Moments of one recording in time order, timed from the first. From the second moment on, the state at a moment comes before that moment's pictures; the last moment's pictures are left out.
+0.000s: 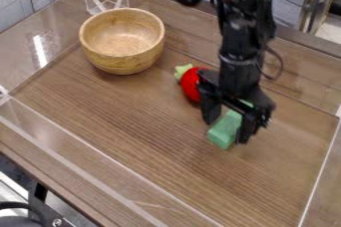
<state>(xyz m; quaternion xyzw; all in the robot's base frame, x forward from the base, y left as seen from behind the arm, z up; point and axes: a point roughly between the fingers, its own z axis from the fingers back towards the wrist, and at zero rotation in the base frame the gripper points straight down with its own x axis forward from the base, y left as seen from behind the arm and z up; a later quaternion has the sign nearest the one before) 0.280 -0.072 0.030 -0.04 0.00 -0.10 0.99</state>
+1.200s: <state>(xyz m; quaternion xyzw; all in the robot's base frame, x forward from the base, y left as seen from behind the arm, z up) 0.288 -0.061 0.025 -0.05 -0.04 0.00 1.00</state>
